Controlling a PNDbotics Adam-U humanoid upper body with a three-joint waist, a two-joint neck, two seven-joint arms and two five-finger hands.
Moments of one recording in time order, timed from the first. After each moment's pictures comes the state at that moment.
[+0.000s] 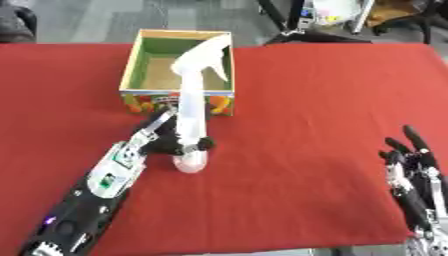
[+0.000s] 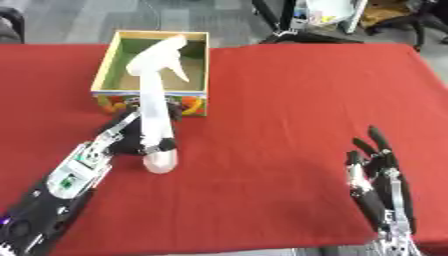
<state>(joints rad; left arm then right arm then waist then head) -0.50 0.27 -0.26 -1.26 0.00 -0.15 -0.30 -0.11 -0.17 0.10 -1.50 0.00 -0.47 -0.15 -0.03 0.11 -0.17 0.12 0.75</state>
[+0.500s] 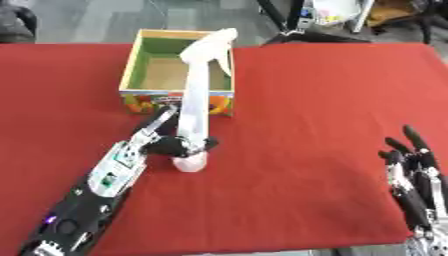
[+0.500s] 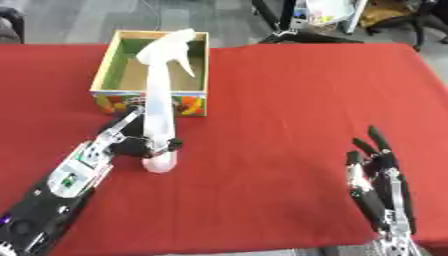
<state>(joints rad) -0.51 0.27 -0.26 -1.26 0.03 -0.16 -0.29 -0.11 -0.17 0.10 -1.50 0.00 -0.47 -0.15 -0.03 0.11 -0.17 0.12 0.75</state>
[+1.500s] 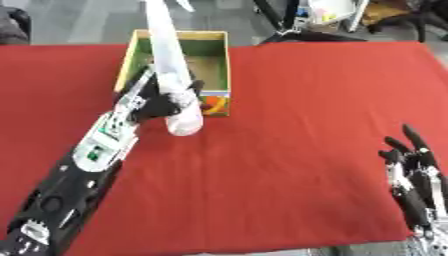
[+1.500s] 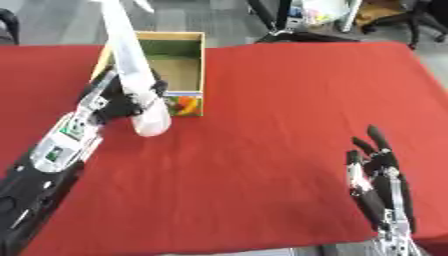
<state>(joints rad) -0.64 0.38 -0.22 -1.35 0.15 -0.11 -0.08 -0.12 -0.17 0.10 -1.50 -0.01 -0.47 -0.15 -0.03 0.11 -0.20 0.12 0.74</state>
